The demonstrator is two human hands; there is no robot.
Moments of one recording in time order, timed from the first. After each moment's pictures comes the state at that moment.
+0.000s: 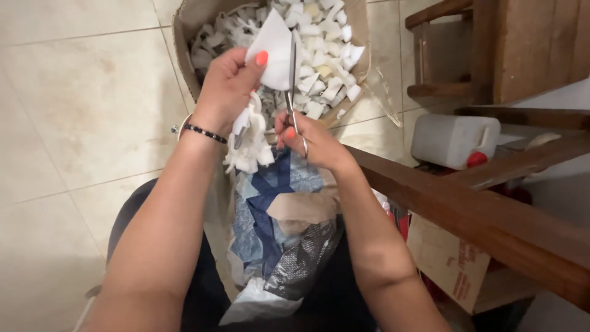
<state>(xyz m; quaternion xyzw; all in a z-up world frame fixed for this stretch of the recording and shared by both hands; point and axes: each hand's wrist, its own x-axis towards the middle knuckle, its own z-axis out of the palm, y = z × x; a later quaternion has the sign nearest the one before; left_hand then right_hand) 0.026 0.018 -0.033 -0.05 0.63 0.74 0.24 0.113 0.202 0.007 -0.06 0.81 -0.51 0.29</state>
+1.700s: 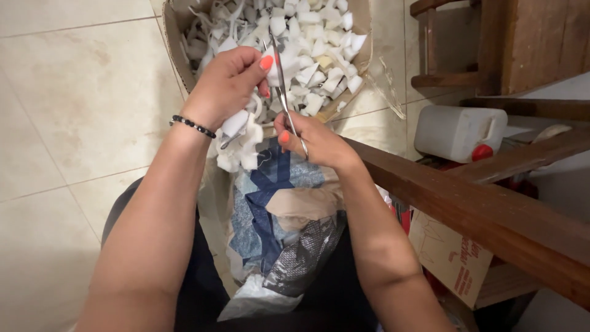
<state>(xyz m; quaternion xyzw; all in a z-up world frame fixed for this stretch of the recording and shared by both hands) 0.023 0.010 0.001 0.04 0.74 0.58 0.33 0.118 0.208 0.006 -0.07 0.79 -0.50 0.34</state>
